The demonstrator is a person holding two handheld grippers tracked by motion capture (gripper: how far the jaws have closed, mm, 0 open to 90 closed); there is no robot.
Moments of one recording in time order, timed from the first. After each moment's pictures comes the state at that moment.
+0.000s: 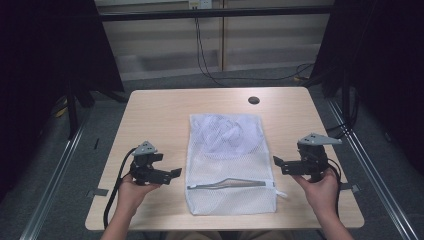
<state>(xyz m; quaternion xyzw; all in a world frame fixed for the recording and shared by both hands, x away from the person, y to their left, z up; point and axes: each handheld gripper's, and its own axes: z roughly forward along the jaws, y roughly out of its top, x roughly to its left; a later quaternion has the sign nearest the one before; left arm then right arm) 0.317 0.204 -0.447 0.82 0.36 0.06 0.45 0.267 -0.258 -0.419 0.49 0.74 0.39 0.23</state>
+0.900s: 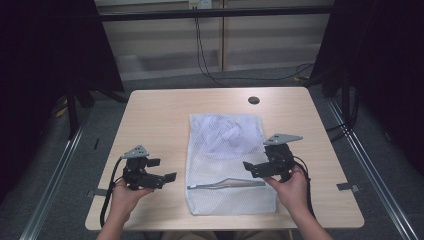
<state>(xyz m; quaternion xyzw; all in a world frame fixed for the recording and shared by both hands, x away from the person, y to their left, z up) 0.307 0.228 -0.449 0.81 0.36 0.03 0.46 0.284 -0.182 -0.425 0.45 0.78 0.39 0.16</state>
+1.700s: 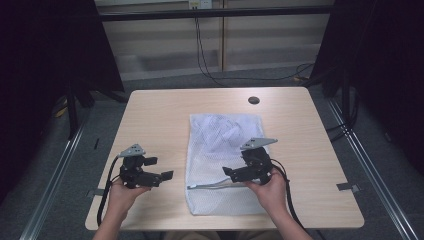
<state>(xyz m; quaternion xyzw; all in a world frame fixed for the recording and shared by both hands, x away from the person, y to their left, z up) 0.312 0.233 -0.449 0.81 0.37 0.03 0.46 0.285 -0.129 -0.432 0.42 0.80 0.40 0.13</state>
